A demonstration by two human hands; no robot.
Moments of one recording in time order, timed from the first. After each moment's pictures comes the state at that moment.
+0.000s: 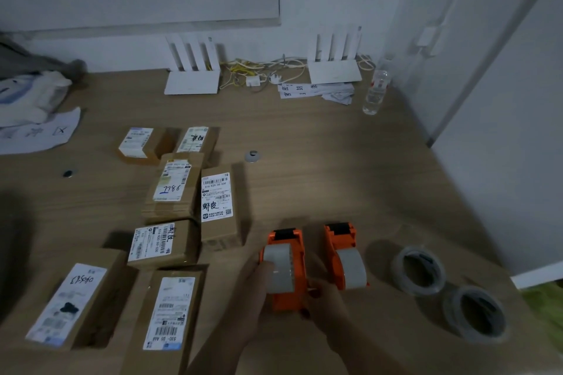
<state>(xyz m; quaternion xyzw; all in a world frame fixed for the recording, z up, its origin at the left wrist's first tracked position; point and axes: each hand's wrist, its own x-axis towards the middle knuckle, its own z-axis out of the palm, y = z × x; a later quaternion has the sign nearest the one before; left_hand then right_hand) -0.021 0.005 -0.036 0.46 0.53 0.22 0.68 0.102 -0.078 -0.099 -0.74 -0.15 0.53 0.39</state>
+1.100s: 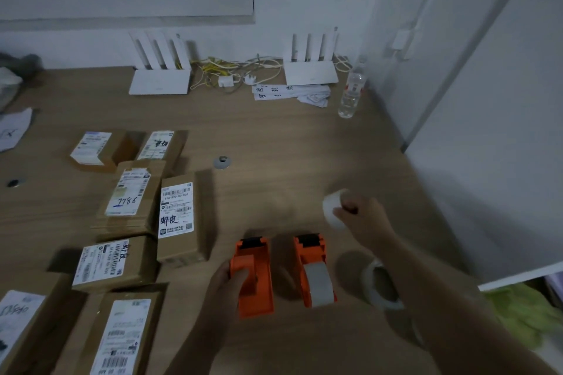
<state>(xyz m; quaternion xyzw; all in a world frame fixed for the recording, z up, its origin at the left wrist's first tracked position) 0.019 0.019 -0.058 0.45 0.55 0.25 0.66 0.303 -0.029 -0.018 -0.84 -0.39 0.22 0.30</state>
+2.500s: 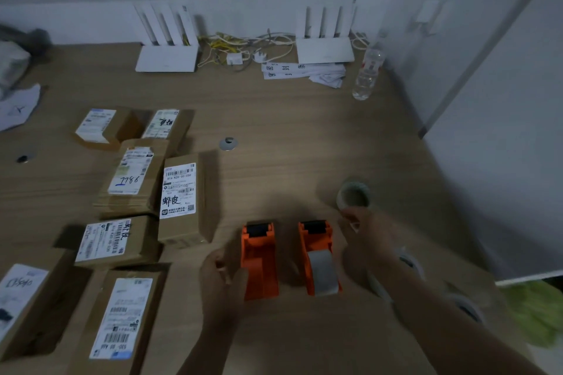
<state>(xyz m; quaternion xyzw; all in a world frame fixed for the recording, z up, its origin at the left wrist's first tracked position) 0.015 0.004 -0.084 0.56 0.62 0.31 0.47 0.278 -0.051 -0.067 -0.85 -0.41 0.21 0.26</state>
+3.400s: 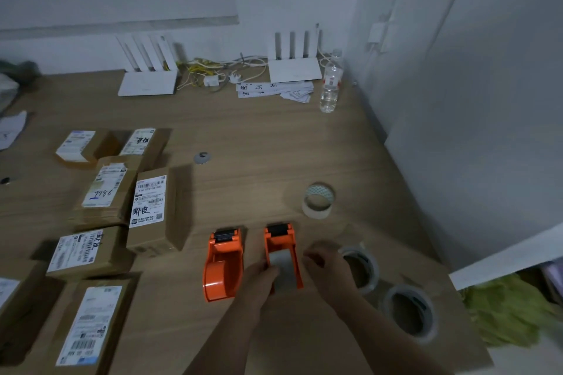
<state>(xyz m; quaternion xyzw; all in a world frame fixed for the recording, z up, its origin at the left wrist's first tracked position) 0.123 -0.048 -0.073 0.46 0.59 0.09 0.66 0.260 -0.121 -0.089 -0.81 -0.34 0.31 0.35</state>
